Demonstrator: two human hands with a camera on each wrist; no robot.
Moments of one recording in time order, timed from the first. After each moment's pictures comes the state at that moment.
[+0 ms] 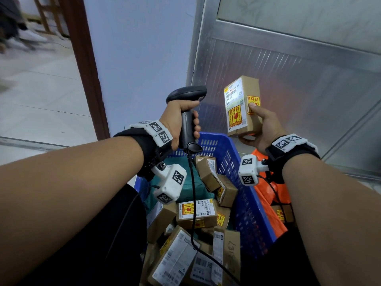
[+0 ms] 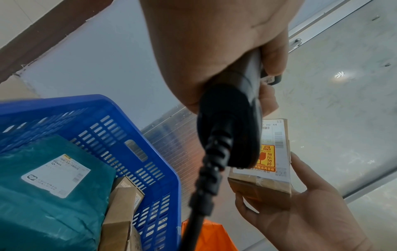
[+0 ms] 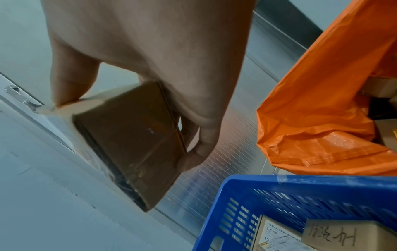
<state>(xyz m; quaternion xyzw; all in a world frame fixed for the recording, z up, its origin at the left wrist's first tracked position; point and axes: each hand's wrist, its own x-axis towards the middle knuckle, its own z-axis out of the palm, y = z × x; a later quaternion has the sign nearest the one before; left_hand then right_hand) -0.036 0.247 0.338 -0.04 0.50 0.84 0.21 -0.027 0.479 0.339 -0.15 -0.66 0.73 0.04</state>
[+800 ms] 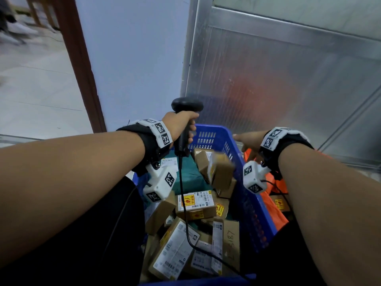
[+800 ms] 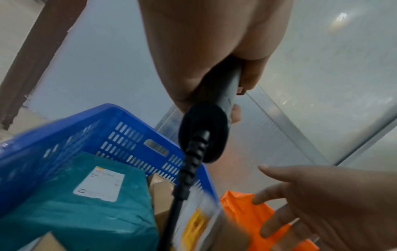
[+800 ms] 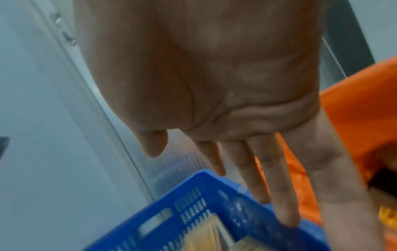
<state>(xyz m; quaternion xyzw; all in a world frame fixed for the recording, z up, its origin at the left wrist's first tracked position) -0.047 0.257 0.303 -0.05 0.66 0.73 0.15 -0.023 0.479 0.309 -0.30 -0.84 0.39 -0.22</state>
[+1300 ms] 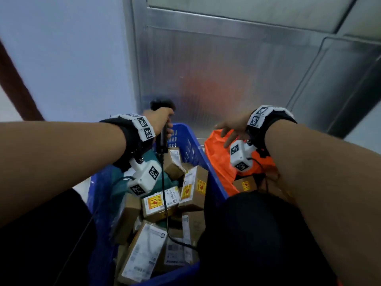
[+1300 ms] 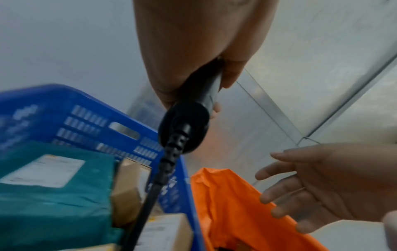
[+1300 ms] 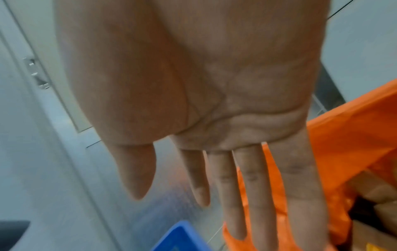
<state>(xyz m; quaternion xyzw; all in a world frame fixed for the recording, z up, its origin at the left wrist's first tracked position) -0.048 0.348 0.315 -0.05 0.70 0.70 0.15 0.016 0.562 0.354 -0.27 -0.88 0.31 -0.23</state>
